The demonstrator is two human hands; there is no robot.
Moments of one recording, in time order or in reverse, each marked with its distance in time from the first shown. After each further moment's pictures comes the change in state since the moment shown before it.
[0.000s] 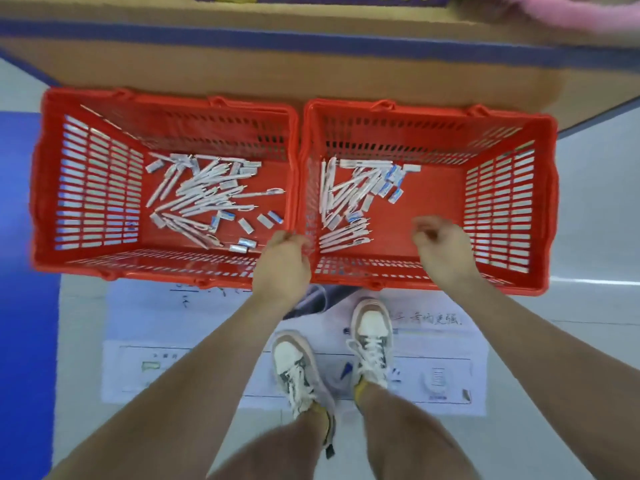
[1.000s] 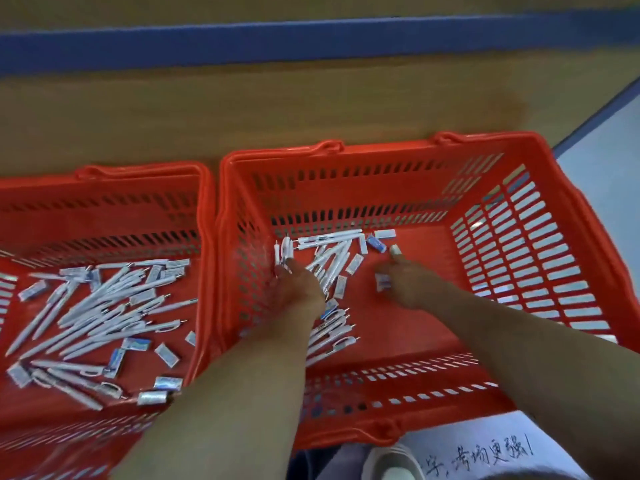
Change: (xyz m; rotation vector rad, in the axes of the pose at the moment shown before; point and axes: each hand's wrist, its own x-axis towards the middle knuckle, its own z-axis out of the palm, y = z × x) left_hand 0.209 0.013 0.188 0.287 -0.145 -0.166; right_hand 0.218 0.137 0.100 -0.677 -0.267 -0.280
